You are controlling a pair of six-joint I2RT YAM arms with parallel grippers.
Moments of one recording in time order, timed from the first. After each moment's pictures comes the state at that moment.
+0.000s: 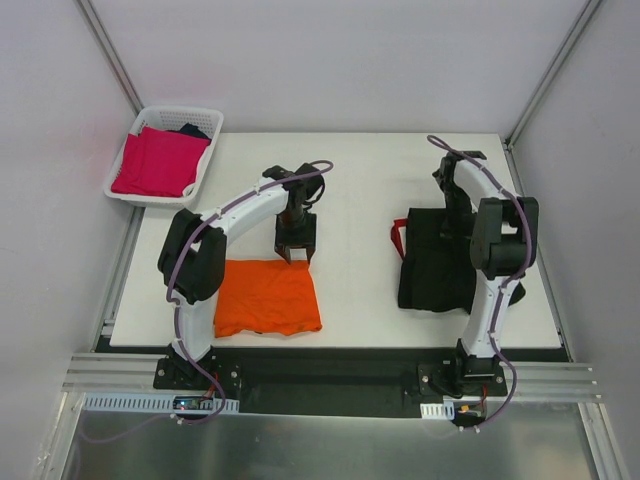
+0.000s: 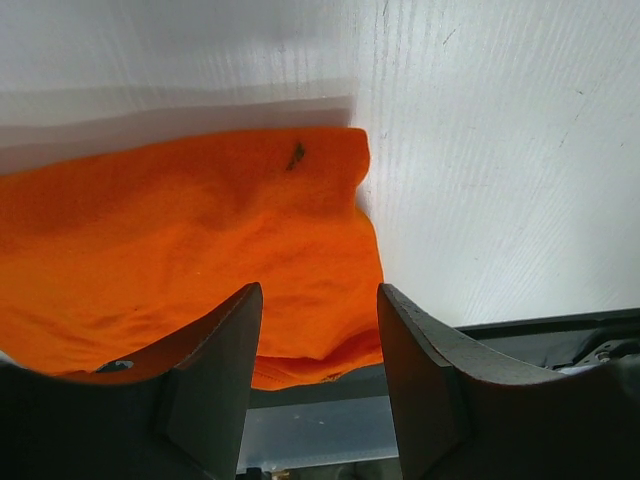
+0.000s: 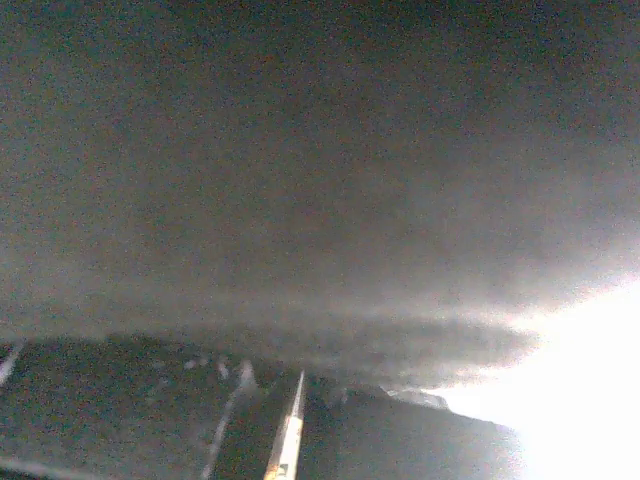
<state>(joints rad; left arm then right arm) -0.60 1.95 1.60 -1.16 0.13 -0.60 0.07 2.09 1.63 -1.51 0.31 0.57</state>
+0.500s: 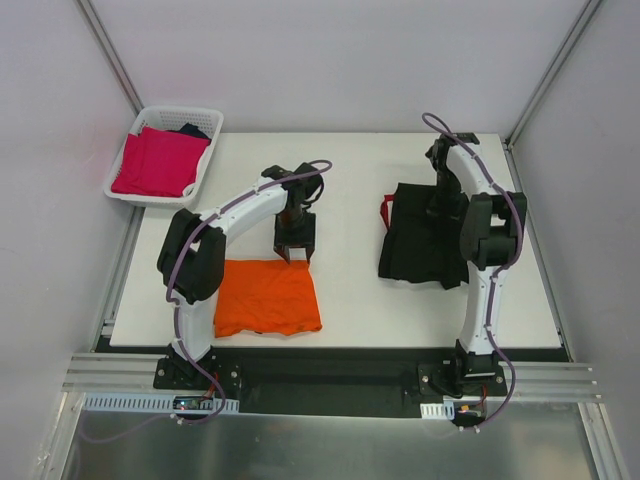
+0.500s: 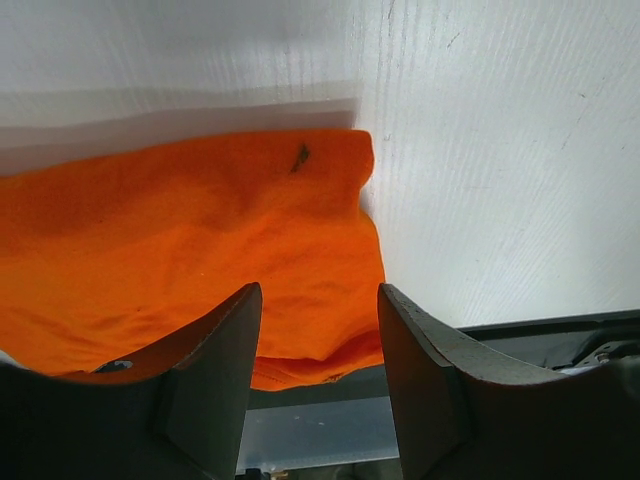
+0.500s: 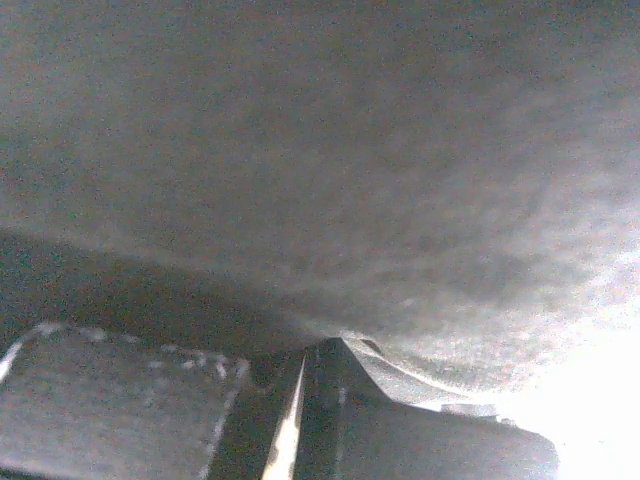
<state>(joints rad) -0.59 1.95 1.59 -1.15 0.13 -0.59 0.10 2.25 1.98 -1.54 0.18 0.64</state>
